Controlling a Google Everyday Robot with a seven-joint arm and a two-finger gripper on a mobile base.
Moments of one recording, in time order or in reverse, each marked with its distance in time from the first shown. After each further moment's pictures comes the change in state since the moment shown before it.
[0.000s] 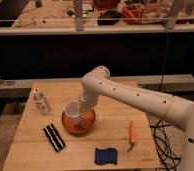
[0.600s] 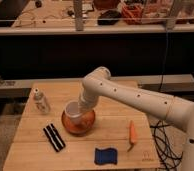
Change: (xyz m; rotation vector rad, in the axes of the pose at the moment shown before) arm 0.001 0.001 -0.001 0.005 0.013 0.016
